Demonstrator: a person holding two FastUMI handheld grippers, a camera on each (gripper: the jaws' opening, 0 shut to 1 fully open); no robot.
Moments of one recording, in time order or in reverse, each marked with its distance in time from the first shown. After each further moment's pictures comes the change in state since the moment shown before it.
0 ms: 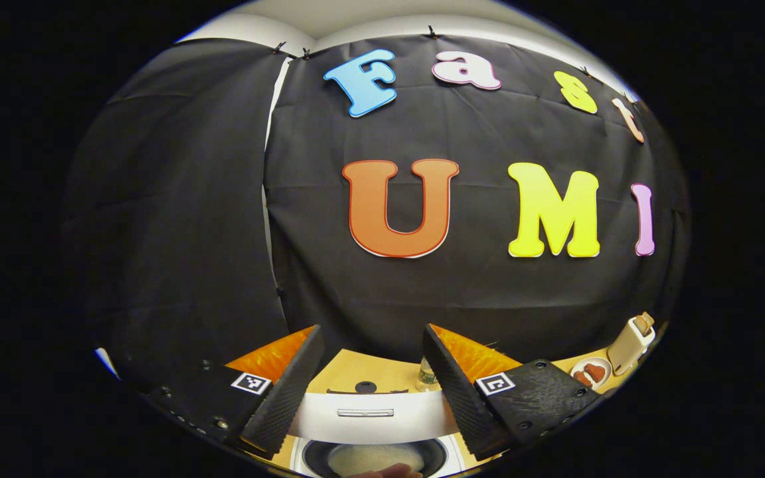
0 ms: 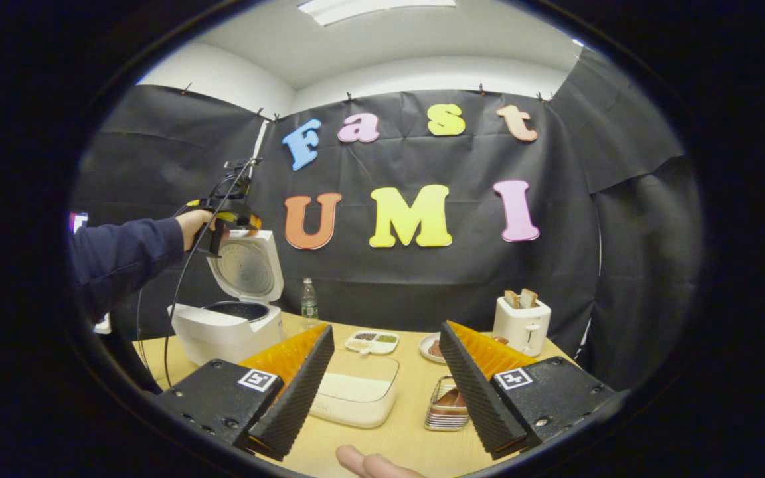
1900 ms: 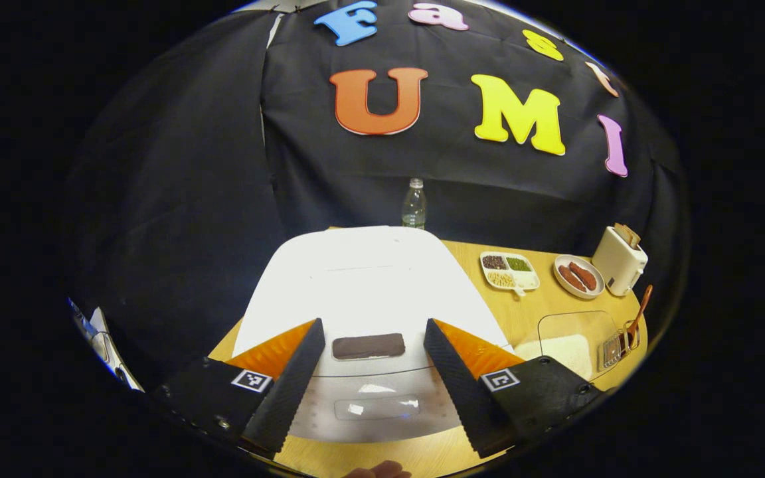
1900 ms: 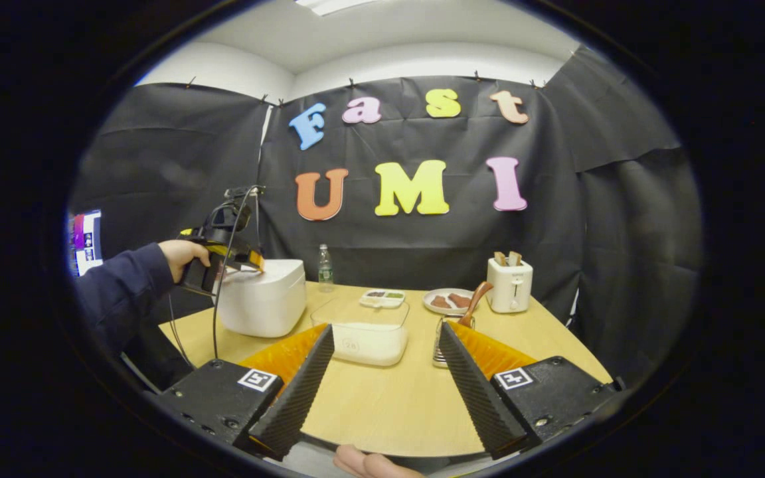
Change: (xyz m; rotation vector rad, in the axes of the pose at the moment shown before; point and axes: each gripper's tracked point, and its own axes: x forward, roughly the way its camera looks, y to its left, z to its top) left arm -0.113 -0.004 -0.198 0.037 0.264 -0.069; right arm -0.117 0.032 -0.050 0.024 0.127 0.001
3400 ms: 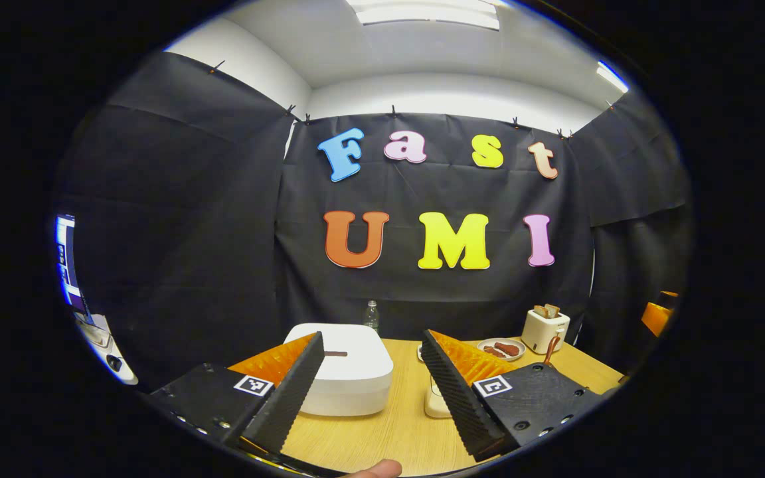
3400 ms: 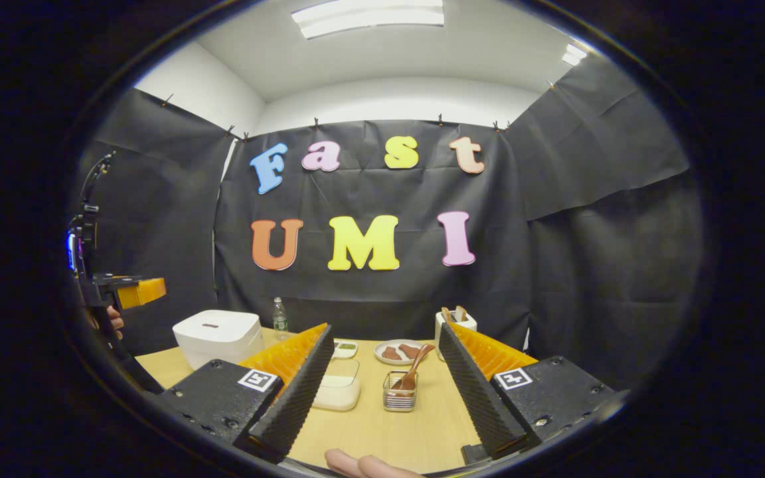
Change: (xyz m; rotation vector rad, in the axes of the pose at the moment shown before) left arm -0.295 -0.064 0.024 -0.035 -0.539 -0.101; right arm -0.045 -0.045 0.119 -0.008 -0.207 -0.200
